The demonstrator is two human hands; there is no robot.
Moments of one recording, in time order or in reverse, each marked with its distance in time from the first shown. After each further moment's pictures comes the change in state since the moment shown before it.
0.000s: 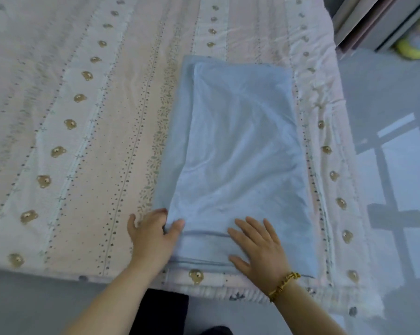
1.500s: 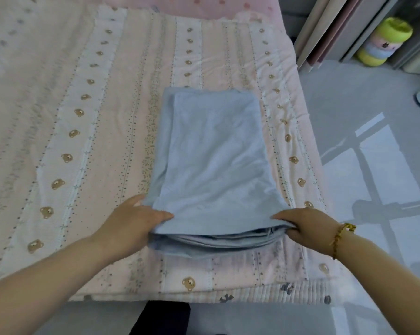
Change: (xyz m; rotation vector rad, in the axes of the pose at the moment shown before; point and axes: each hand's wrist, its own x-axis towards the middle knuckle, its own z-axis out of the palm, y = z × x) left_hand -0.004 0.044 -0.088 0.657 -0.275 0.735; right_hand -0.008 0.068 -0.157 0.059 -0.599 0.148
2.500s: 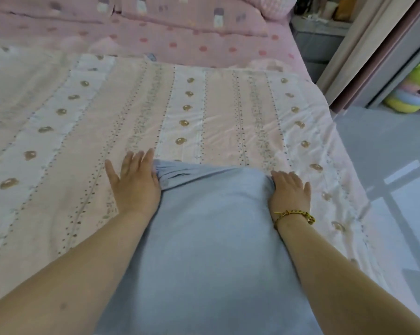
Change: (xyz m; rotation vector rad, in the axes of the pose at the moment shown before) left_hand 0.365 -0.172 -0.044 -0.178 0.620 -0.735; right_hand 0.368 0.105 -0.162 0.120 0.567 0.475
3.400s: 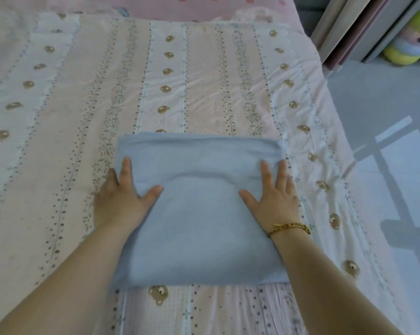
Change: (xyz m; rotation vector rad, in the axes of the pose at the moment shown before) left_hand -0.058 -0.021 0.020 -0.008 -0.405 -0.213; right_hand -0.064 0.017 0.042 0.197 -0.194 0.053
